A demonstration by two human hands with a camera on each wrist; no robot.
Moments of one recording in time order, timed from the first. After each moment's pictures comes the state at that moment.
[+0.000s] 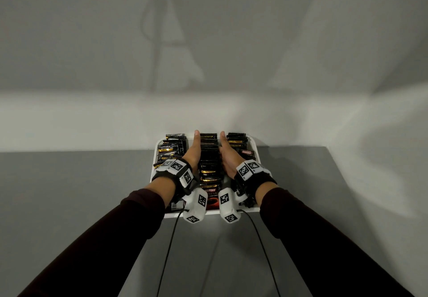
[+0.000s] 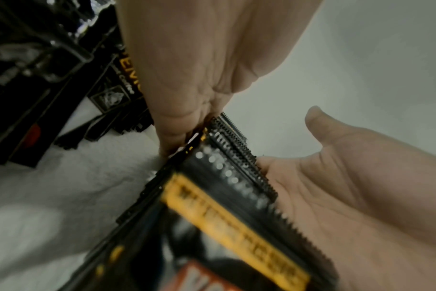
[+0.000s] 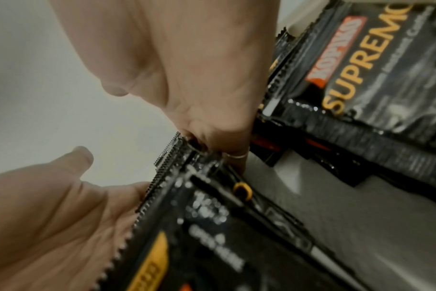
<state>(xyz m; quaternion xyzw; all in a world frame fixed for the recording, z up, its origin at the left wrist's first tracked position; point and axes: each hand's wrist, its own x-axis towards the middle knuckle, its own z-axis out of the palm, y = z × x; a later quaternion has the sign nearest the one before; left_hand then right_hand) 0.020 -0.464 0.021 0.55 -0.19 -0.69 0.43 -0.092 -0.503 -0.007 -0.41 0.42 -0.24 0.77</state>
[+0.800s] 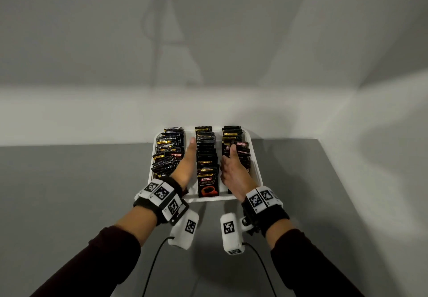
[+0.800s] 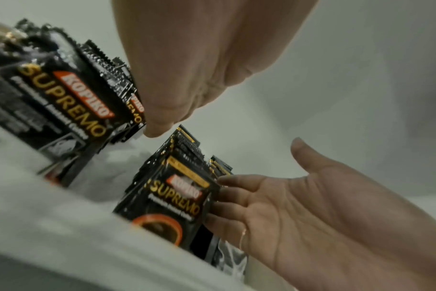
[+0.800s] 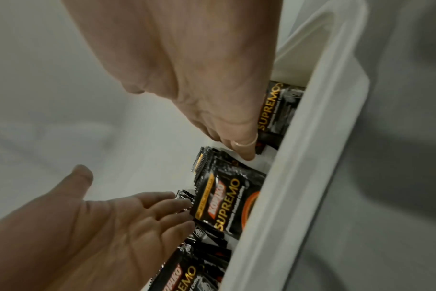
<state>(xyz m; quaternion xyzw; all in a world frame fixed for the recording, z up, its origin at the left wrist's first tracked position) 0.003 -0.383 0.046 0.59 -0.38 -0.57 0.43 -0.137 -0.420 0.010 -0.44 0.35 -0.28 0.78</state>
